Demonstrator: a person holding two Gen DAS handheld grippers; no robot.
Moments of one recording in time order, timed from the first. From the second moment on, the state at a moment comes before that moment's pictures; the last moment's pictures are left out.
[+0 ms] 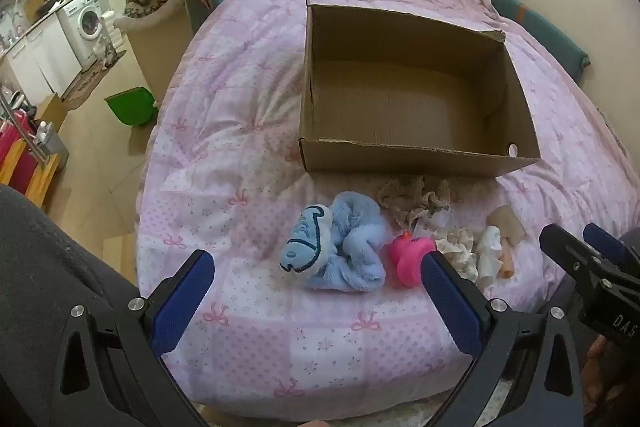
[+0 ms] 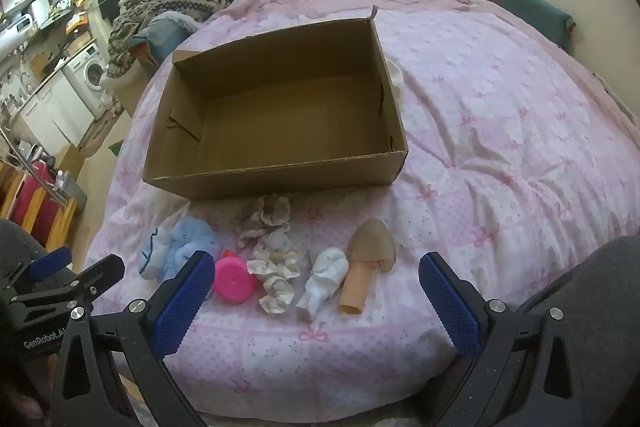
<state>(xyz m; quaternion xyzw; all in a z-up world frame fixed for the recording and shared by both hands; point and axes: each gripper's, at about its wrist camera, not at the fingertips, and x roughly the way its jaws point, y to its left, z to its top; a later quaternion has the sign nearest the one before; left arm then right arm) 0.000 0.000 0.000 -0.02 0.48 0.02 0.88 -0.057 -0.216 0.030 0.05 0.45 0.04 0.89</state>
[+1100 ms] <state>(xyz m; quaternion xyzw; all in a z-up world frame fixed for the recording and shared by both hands) -0.002 0.005 0.000 -0.04 0.47 0.02 0.88 -0.057 -0.217 0.029 0.05 0.46 0.04 0.89</state>
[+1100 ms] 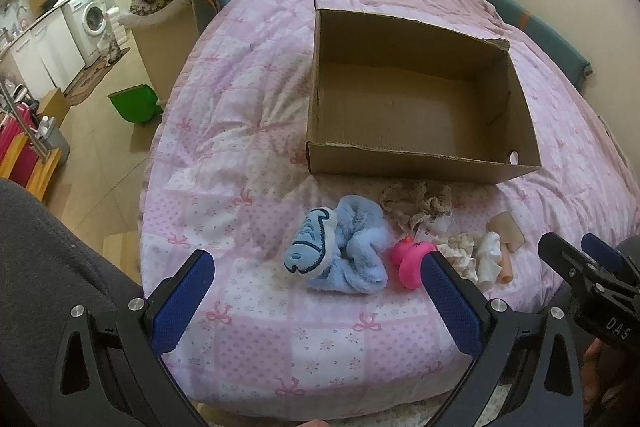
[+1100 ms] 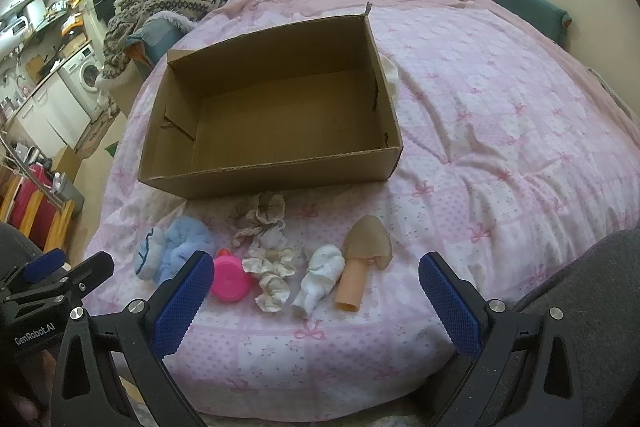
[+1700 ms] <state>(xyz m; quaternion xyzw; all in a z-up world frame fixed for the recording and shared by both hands) -0.003 0.004 0.002 -0.04 0.47 0.02 0.88 -0.057 -0.216 0.029 0.05 0.46 0.04 0.89</state>
